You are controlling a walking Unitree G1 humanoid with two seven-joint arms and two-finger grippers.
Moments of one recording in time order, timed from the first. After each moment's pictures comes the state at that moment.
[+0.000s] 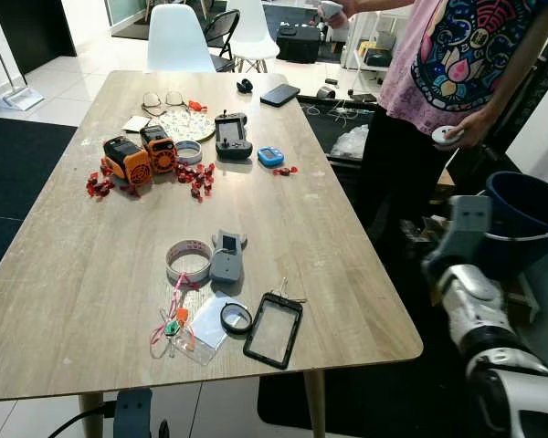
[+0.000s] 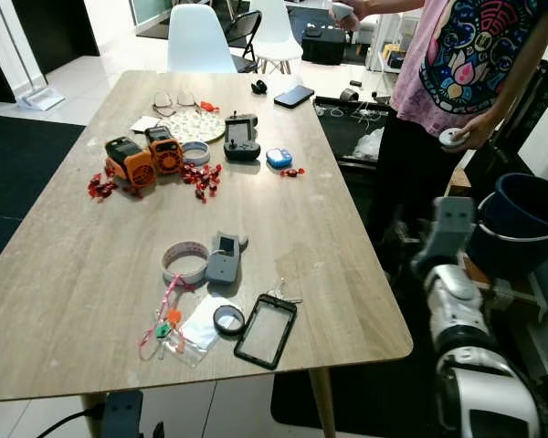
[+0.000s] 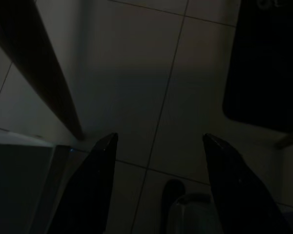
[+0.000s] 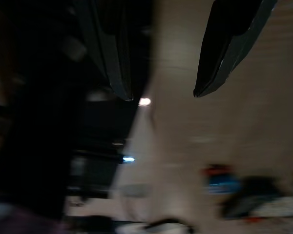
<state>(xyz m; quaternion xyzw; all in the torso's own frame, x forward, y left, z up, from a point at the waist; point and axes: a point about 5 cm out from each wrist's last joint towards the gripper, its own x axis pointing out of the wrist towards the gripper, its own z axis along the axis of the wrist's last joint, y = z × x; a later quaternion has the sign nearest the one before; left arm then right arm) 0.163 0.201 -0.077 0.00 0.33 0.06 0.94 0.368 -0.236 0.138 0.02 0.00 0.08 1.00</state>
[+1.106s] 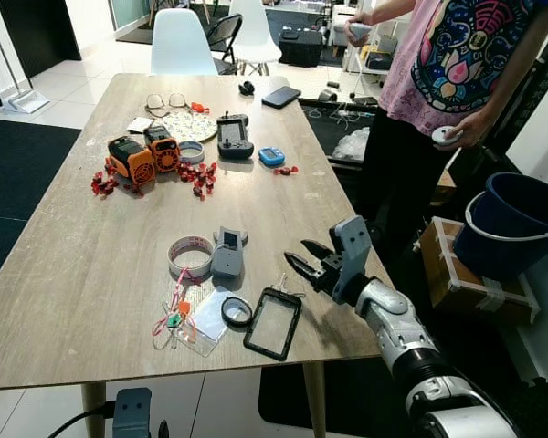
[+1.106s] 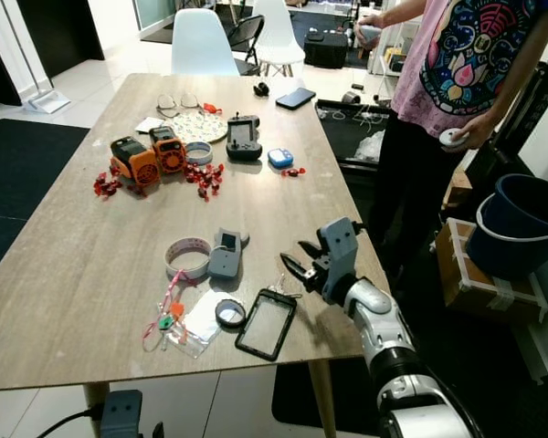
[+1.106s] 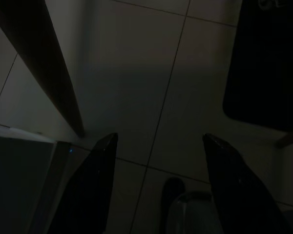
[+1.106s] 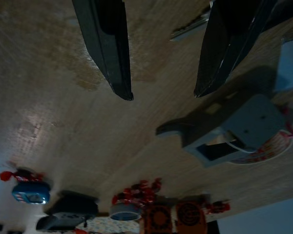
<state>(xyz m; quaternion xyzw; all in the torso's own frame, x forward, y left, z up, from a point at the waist) 0.163 0.202 -0.077 0.00 0.34 0.06 0.94 0.343 -0.123 0.107 -0.01 0.00 0.35 0.94</state>
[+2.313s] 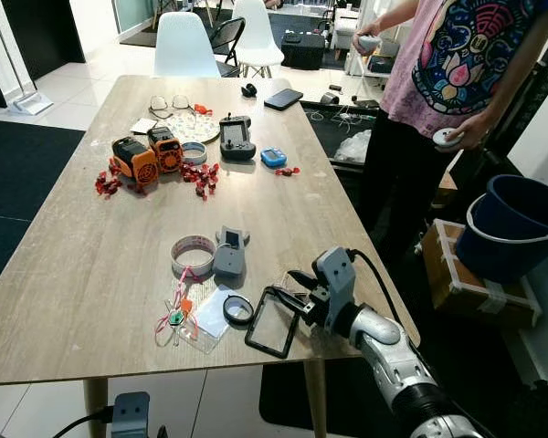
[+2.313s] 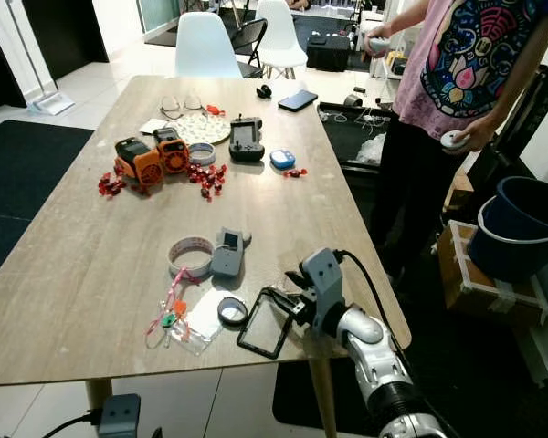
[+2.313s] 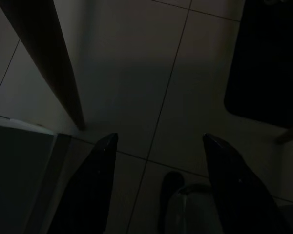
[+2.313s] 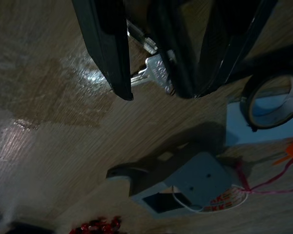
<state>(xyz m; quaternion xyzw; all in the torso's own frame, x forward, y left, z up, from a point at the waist) 0.158 0.203 -0.080 -0.01 0.35 0.07 0.94 0.314 -0.114 0.081 -0.04 0.04 0.38 0.92</state>
